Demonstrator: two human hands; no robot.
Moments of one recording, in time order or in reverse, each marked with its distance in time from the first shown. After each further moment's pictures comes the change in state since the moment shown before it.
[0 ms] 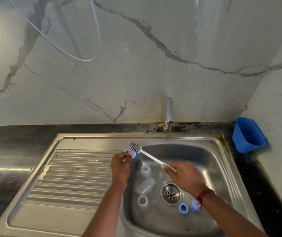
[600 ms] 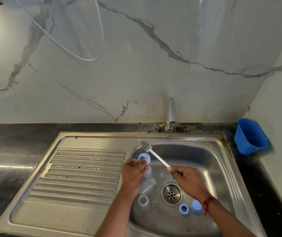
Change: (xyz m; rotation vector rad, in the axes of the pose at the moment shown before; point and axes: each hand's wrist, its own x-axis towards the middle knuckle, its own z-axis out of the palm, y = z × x) left_hand -0.032 -0.001 0.020 -0.516 -0.174 -0.326; right_hand -0.011 0.013 0.013 0.291 -0.013 0.155
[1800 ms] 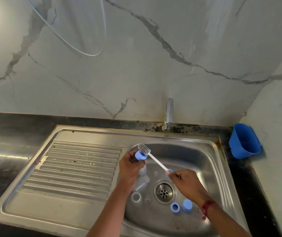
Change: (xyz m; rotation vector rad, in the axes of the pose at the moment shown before) left_hand 0.009 -0.007 0.007 0.141 -0.055 0.222; right_hand -0.011 -0.011 -0.026 -0.090 -0.101 0.026
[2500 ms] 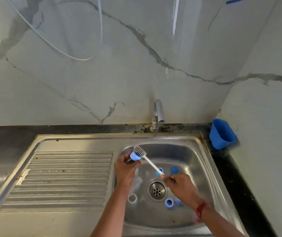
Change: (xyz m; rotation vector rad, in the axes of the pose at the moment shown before) left_hand -0.010 0.004 -0.007 0.015 0.002 -0.020; right_hand -0.040 -0.014 0.024 -0.009 0.085 0.154
